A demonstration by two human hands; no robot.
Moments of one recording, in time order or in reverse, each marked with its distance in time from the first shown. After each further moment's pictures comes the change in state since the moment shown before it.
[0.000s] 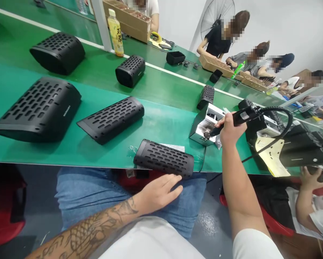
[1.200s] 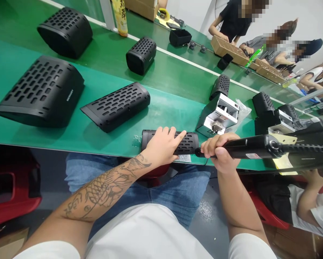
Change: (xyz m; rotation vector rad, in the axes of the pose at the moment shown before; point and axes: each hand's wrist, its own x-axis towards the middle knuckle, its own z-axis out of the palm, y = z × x) left_hand 0.128 -0.035 -0.091 0.427 -0.435 -0.407; right_hand -0.120 -0.095 0.003 0.489 -0.677 0.071
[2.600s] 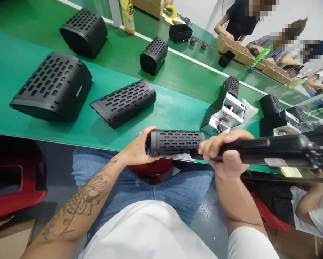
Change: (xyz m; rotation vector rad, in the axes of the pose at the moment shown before) left_hand -0.089 -0.099 0.089 -0.842 0.244 -0.151; right_hand 0.007 -0.018 0.052 0.003 0.098 -0.068
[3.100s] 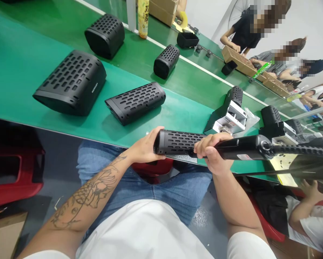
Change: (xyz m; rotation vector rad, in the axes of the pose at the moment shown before) left_hand 0.007 0.017 -0.001 0.061 -0.037 -0.053; right_hand -0.002 0.023 0.012 -0.047 -0.128 0.109
